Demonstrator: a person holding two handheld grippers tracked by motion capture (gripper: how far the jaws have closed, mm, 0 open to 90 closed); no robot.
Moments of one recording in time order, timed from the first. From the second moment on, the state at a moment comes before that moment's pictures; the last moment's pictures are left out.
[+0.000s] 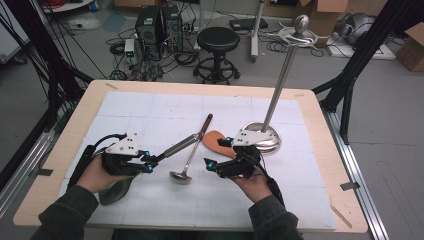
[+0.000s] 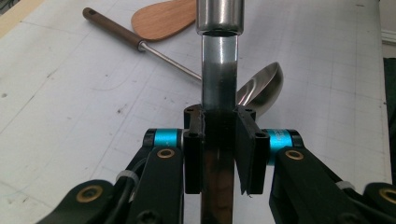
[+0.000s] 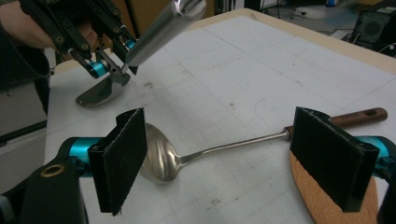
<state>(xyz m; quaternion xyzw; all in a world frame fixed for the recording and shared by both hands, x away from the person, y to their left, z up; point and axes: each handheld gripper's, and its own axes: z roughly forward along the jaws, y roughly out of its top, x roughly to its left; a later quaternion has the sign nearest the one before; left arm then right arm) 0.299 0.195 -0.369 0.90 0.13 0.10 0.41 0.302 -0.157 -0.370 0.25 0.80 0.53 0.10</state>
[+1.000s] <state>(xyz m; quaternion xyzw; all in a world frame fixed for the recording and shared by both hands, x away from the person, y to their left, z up) 0.305 0.148 -0.364 0.90 0.11 0.08 0.42 0.314 -0.138 -0.355 0.24 0.78 0.57 0.00</state>
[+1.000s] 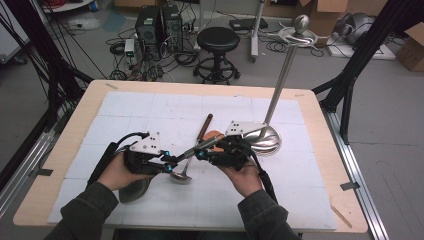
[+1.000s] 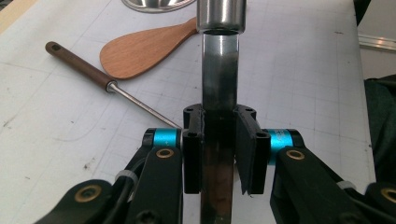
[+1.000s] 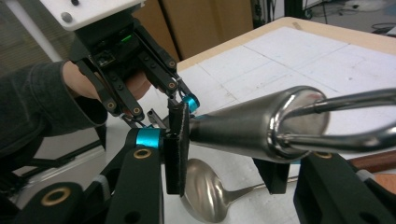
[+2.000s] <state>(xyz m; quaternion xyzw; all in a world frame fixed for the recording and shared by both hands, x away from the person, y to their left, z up) 0.308 0.159 -0.370 0.89 0.13 0.04 0.44 0.317 -0.119 -0.337 0.26 0.77 0.58 0.00</state>
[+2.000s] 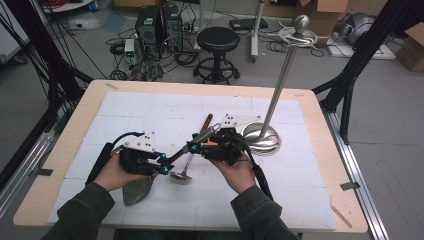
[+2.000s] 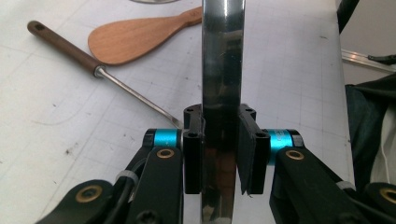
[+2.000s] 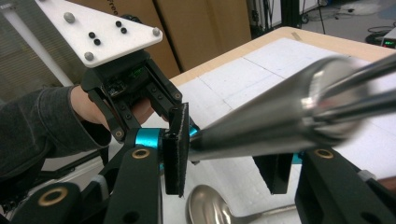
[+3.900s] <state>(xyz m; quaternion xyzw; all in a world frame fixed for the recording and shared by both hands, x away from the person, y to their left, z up) 0.290 0.189 -0.362 0.85 0.17 0.06 0.50 0.335 -0.207 -0.253 0.22 0.74 0.63 0.04</state>
